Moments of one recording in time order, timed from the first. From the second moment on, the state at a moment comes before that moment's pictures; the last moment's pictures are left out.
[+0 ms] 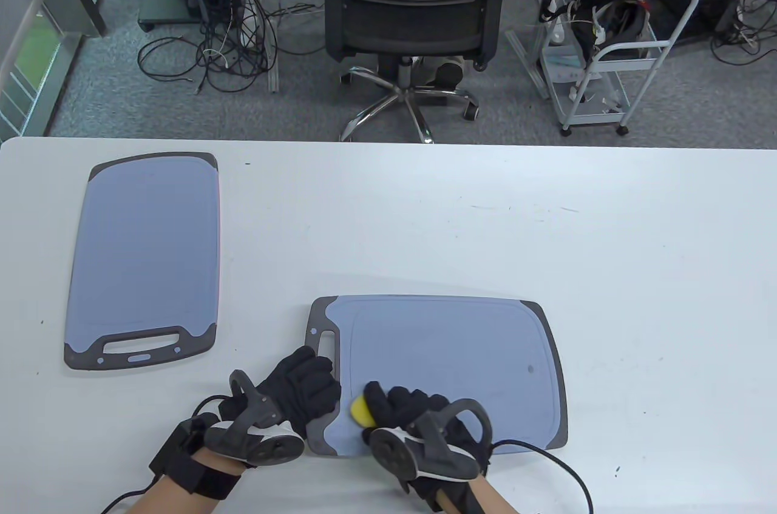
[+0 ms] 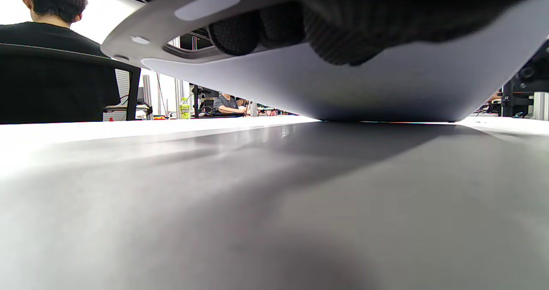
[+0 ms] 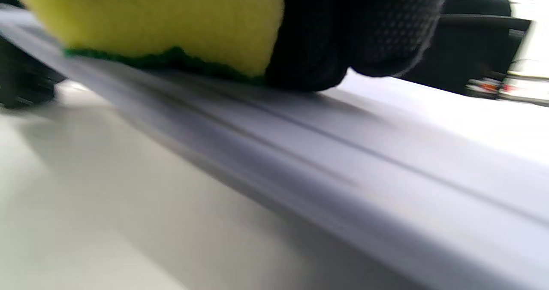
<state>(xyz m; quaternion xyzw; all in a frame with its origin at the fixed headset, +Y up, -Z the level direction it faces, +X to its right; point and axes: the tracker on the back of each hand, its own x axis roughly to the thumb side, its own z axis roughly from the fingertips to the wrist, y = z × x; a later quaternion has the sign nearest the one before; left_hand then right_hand) -0.174 -0.769 -0.151 0.11 -0.44 0.02 0.89 0.064 -0.748 -0.133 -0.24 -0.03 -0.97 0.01</state>
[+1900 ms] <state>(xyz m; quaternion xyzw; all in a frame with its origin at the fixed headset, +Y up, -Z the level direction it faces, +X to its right) -0.172 -0.768 -0.153 0.10 -0.44 0.02 0.89 0.044 -0.747 -0.129 -0.29 -0.01 -0.96 -0.02</state>
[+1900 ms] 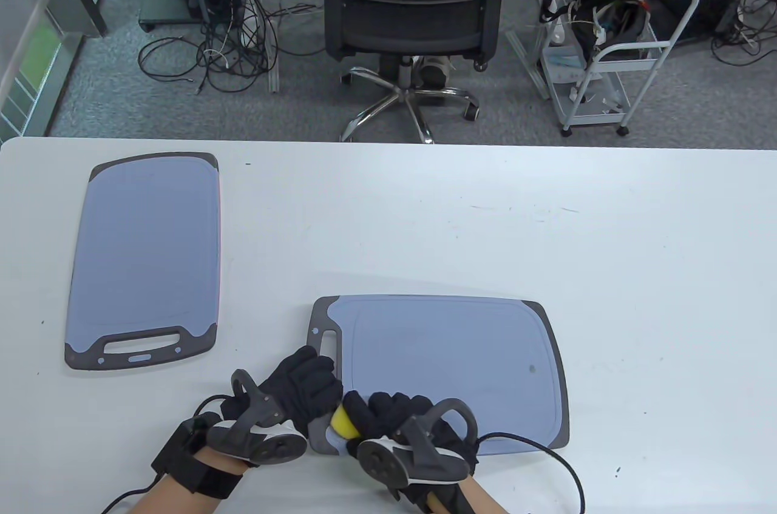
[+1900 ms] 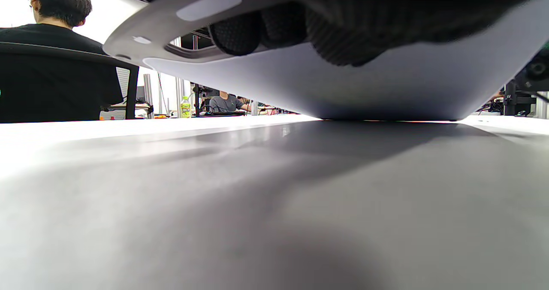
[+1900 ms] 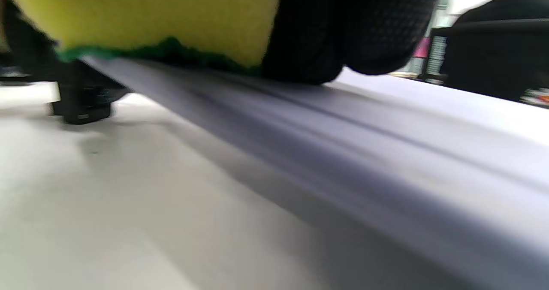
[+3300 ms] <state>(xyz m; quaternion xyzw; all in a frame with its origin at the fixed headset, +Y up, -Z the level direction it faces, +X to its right) -0.171 -0.769 -0.161 0.09 -0.41 0.00 0.91 0.241 -0.778 -0.114 -0.04 -0.04 -1.00 0.02</state>
